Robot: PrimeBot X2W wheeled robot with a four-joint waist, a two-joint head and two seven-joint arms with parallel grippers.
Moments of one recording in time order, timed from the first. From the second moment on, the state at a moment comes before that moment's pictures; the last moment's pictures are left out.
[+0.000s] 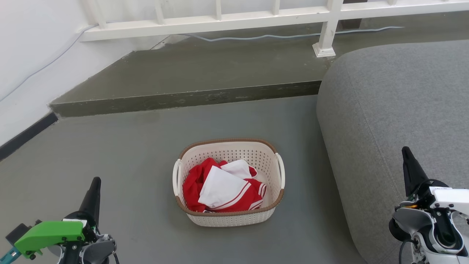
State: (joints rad) left arm -0.06 0.03 0.08 0.27 -1.60 -0.12 0.11; right arm -0.06 -0.04 -0.13 0.28 1.62 0.12 0.10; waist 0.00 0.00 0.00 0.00
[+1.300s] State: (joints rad) left arm -0.03 0.01 0.03 0.28 -1.60 -0.12 0.05; right arm -0.02 -0.03 -0.06 0.26 1.59 0.12 0.06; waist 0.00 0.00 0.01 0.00
